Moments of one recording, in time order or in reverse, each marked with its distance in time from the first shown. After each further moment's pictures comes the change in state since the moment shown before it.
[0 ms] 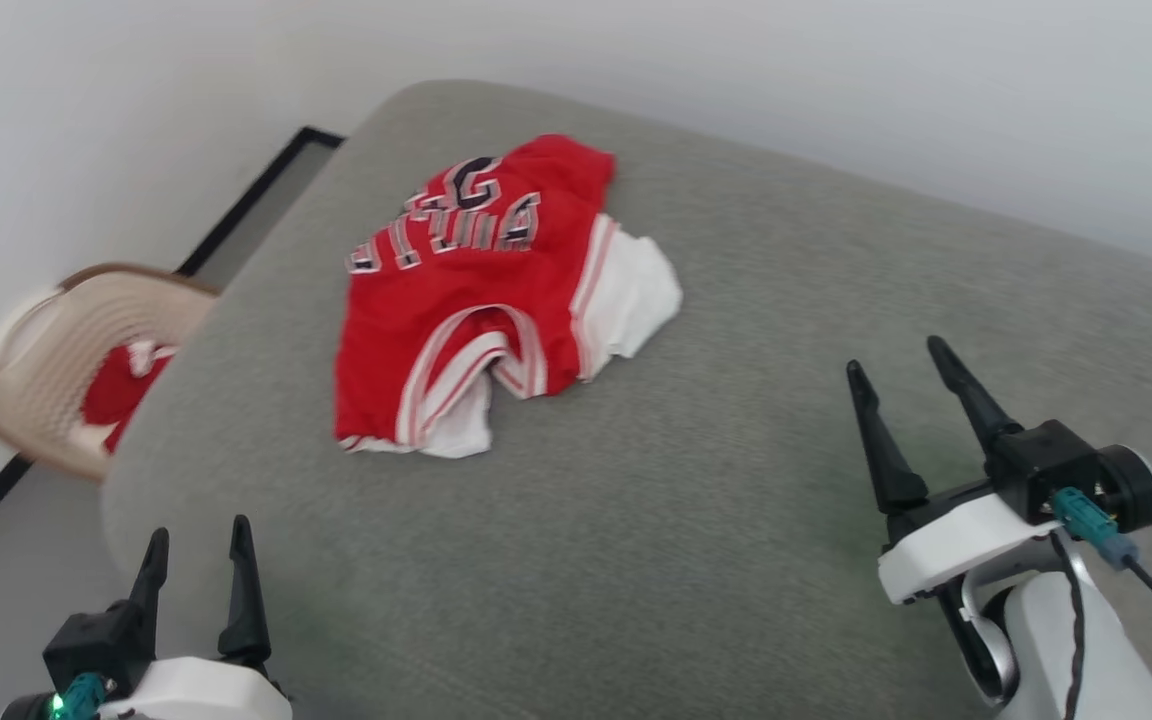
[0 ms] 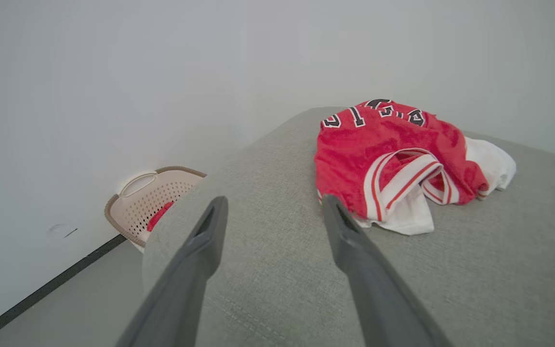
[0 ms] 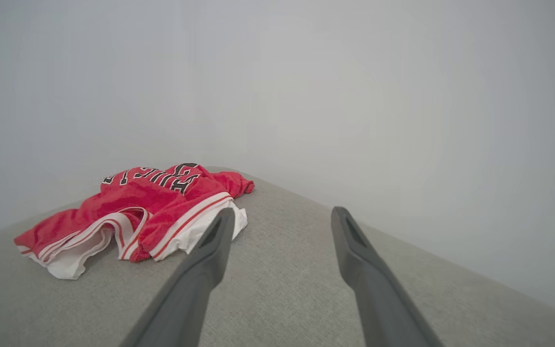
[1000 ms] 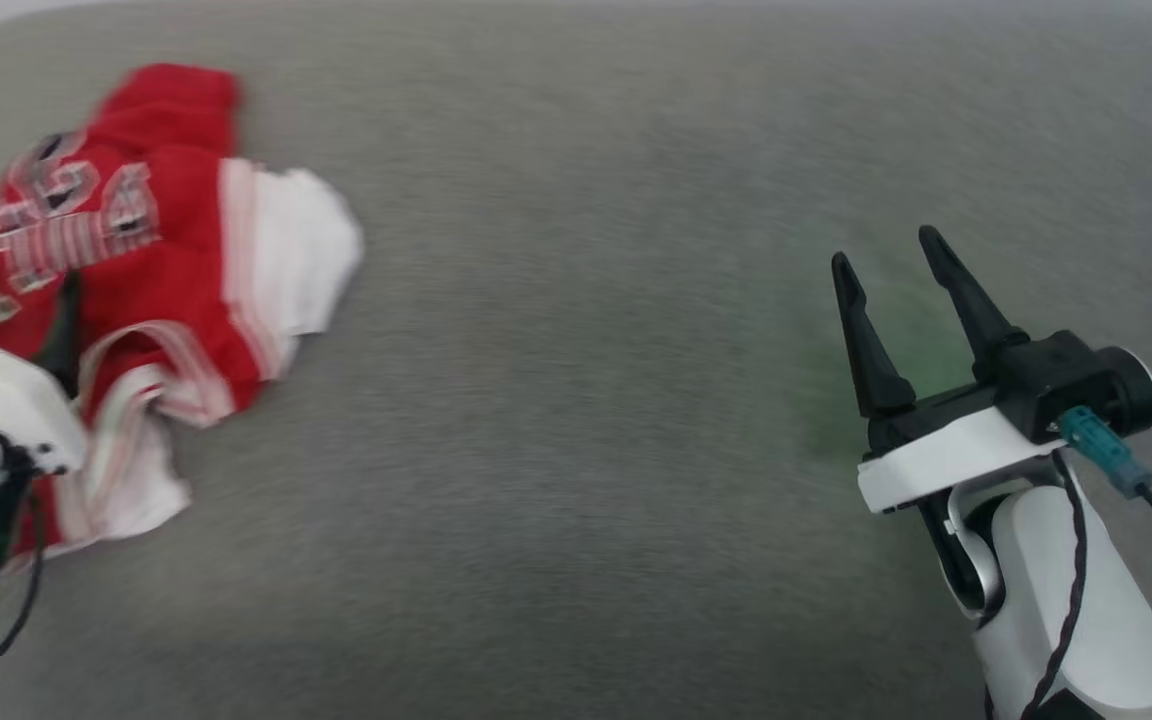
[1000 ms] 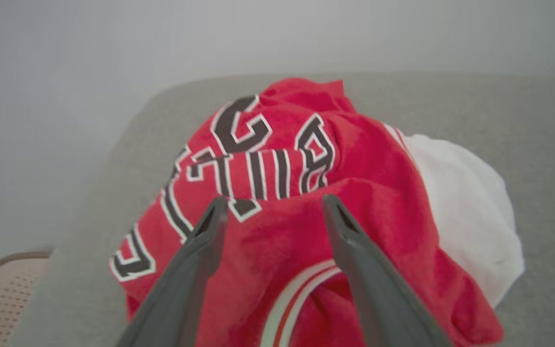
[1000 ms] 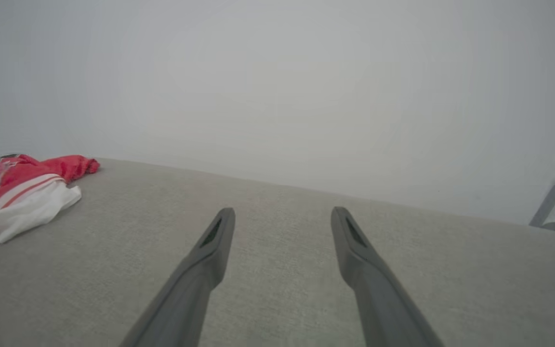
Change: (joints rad) left arm -0.573 0.482 -0.355 0.393 -0.399 -0.019 0.160; right arm -0.126 0.040 0.003 -0.032 0.000 0.000 0.000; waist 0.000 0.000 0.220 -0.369
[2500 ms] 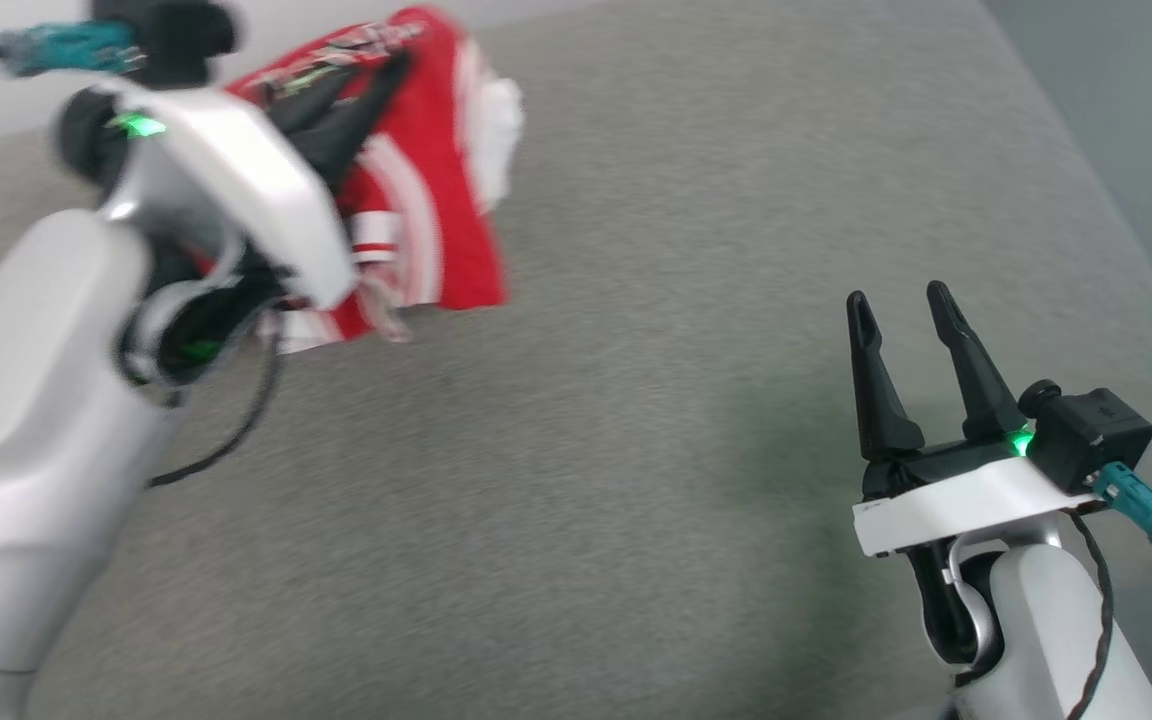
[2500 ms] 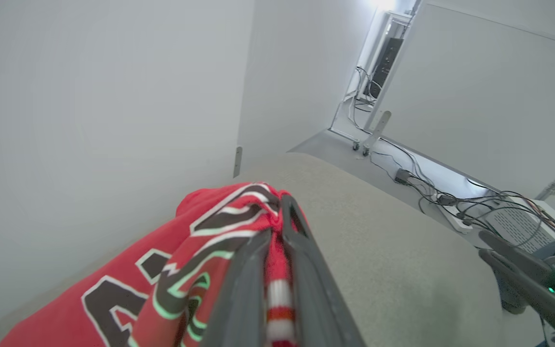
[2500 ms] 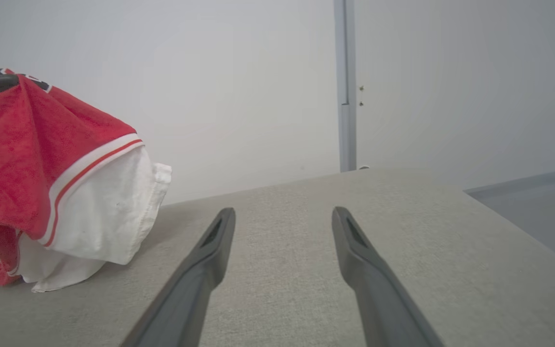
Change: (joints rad) left arm -0.362 0.007 -0.489 -0.397 -0.434 0.001 0.296; right arm 0.109 0.060 -0.035 -0.070 0.191 0.000 -0.001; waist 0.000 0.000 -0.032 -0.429
